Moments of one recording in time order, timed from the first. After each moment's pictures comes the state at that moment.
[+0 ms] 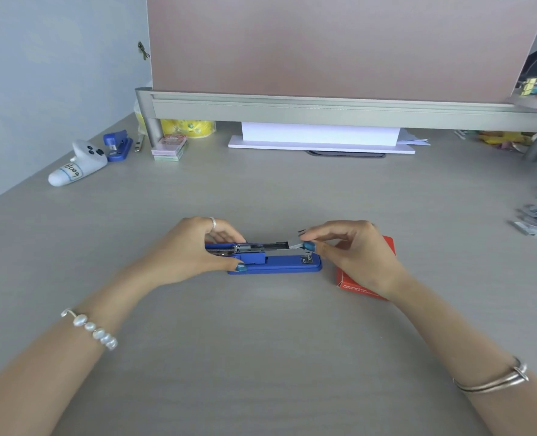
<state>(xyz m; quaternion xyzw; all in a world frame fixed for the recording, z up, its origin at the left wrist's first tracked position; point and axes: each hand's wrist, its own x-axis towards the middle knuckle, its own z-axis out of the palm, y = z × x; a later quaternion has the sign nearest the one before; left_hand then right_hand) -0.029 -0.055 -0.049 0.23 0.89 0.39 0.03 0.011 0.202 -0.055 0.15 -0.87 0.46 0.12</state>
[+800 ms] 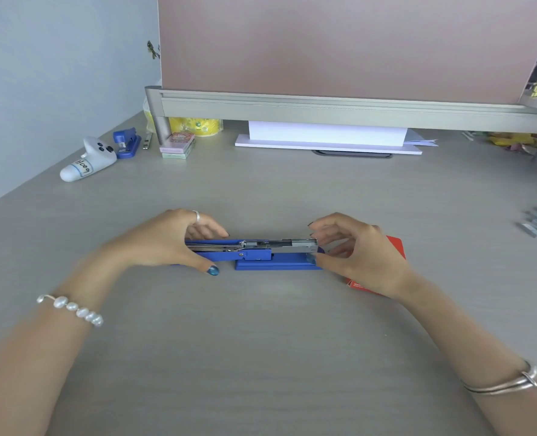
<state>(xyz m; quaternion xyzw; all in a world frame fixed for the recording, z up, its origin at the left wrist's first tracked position) -0.039 -0.093 -0.036 0.22 0.91 0.32 0.13 0.015 0.205 -0.055 0.13 -0.89 0.43 0.08</state>
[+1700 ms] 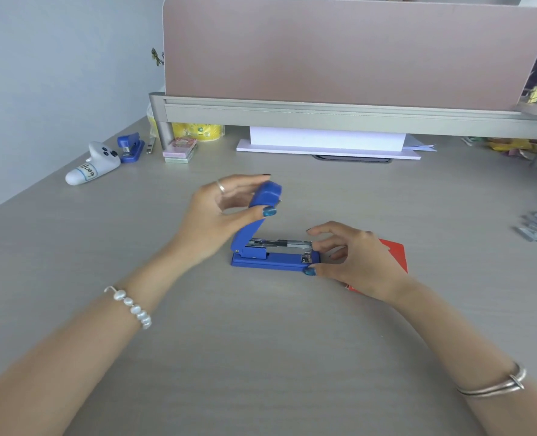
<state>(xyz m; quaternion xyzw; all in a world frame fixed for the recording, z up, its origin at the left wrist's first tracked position) -0.024 -0.022 -0.027 0.25 0.75 0.60 -0.11 0.015 0.204 -0.057 0.12 -0.92 0.38 0.05</state>
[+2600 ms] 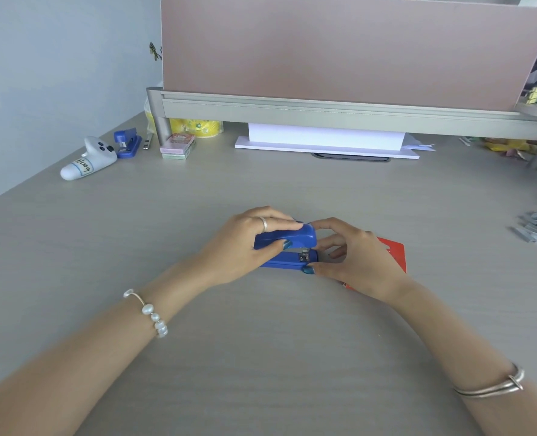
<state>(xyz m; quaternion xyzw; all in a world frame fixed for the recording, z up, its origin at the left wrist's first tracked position) -0.019 -0.002 -0.056 0.36 0.85 0.38 -0.10 0.017 0.203 -0.054 0.13 -0.91 0.39 0.05</state>
